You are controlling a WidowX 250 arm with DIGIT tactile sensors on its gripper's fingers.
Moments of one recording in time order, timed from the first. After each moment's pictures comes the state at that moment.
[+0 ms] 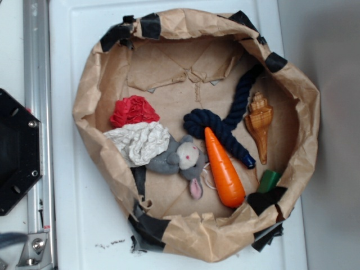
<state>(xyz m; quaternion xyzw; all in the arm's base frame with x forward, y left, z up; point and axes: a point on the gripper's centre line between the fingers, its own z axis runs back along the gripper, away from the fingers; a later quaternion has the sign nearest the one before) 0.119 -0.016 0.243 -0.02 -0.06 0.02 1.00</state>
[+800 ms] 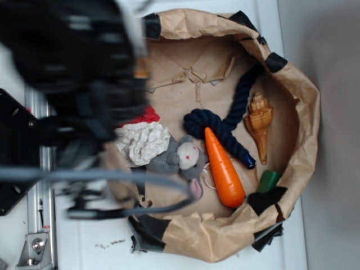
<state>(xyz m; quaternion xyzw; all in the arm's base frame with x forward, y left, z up) 0.198 -0.010 0.178 -0.11 0.02 -0.08 0.99</state>
